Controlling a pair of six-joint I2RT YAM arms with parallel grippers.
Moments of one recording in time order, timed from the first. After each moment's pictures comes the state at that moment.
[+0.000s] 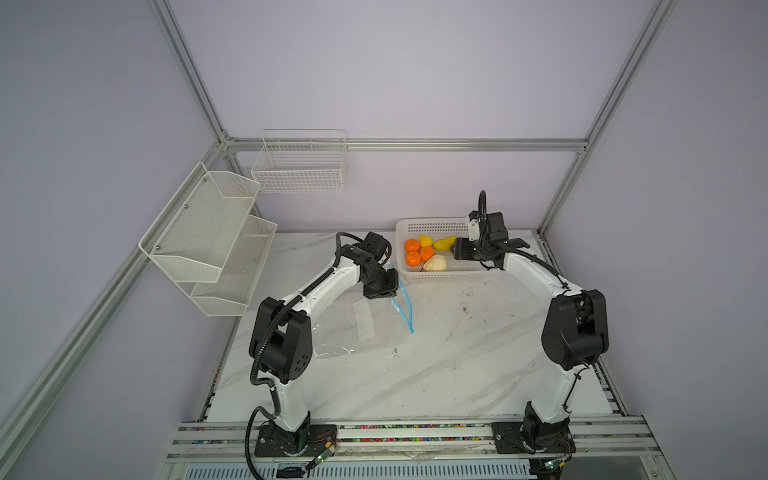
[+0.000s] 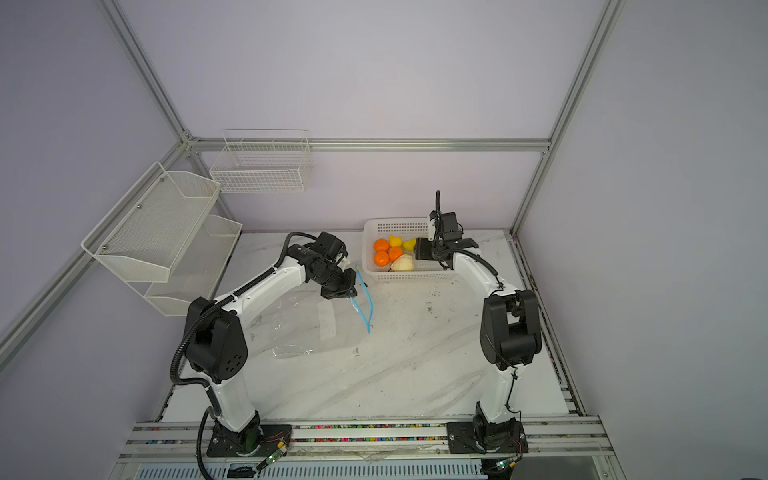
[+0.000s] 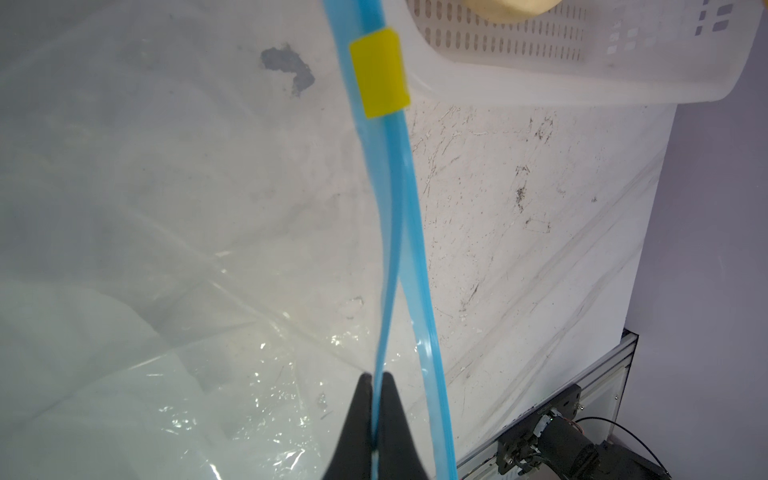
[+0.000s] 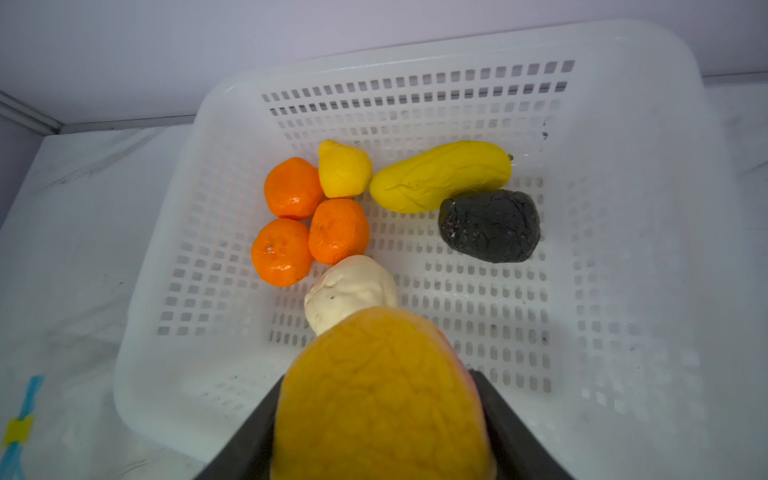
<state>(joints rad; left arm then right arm) -0.47 1.85 1.61 -0.92 0.33 -0.54 0.25 1.84 1.52 -0.40 -0.18 0.23</state>
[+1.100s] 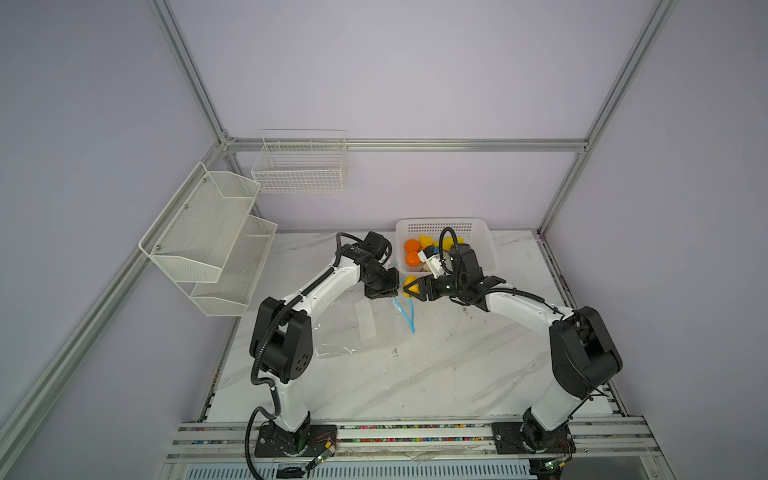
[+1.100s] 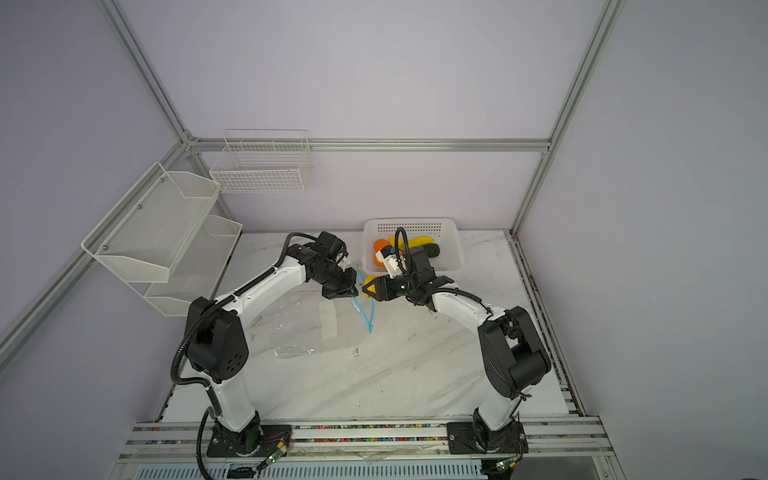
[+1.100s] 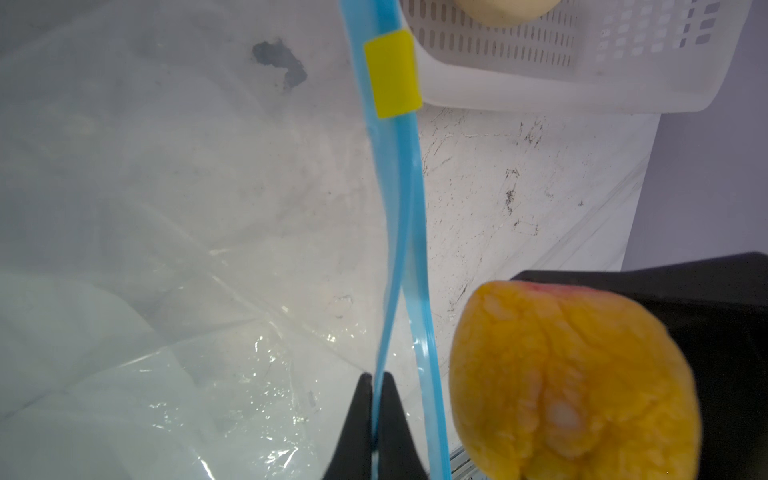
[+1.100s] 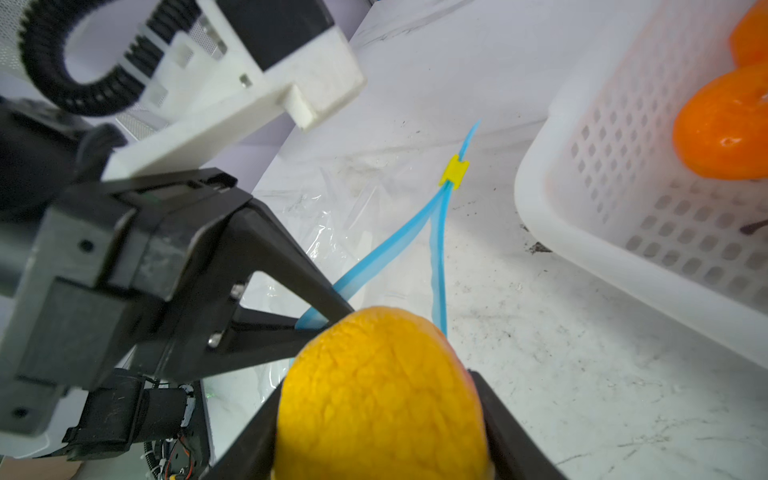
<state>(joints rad) -0.47 1.85 1.62 -0.91 0.34 -0.59 0.50 1.69 1.13 -0.07 -0.64 0.29</state>
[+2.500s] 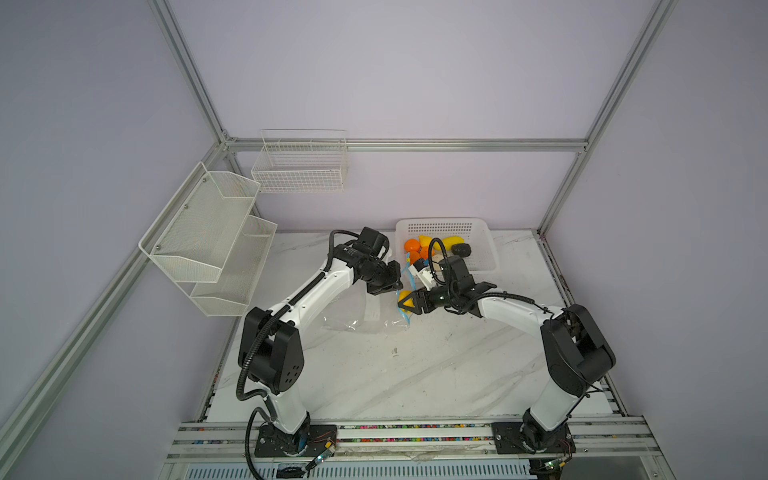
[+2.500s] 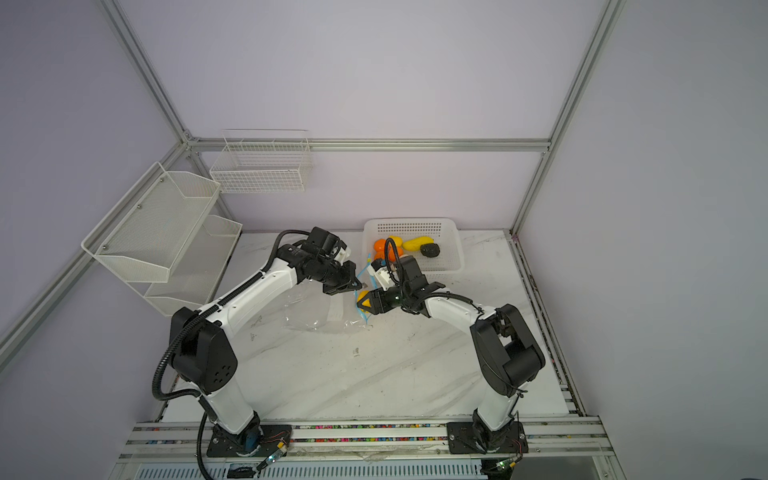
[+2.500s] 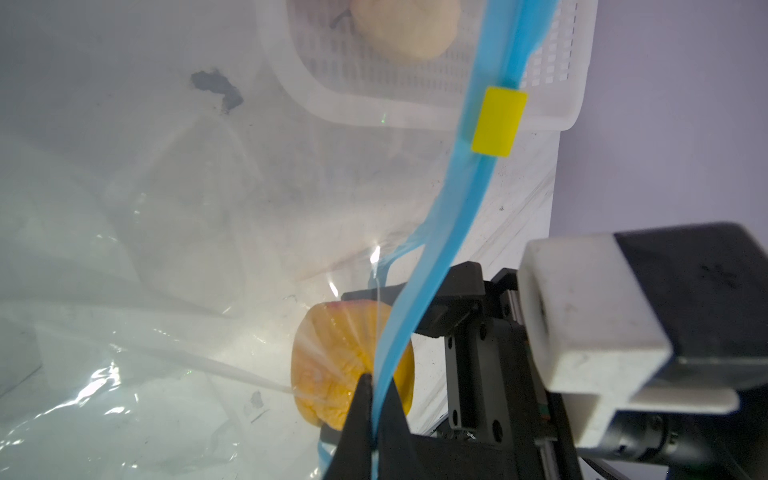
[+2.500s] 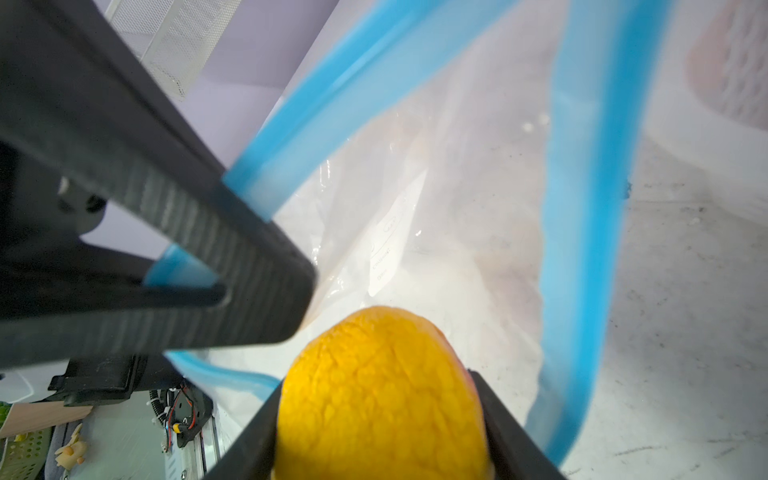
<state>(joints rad) -0.48 1.76 1.58 -0.83 0.42 -0.66 0.56 1.73 1.11 -0.10 -0.65 0.23</state>
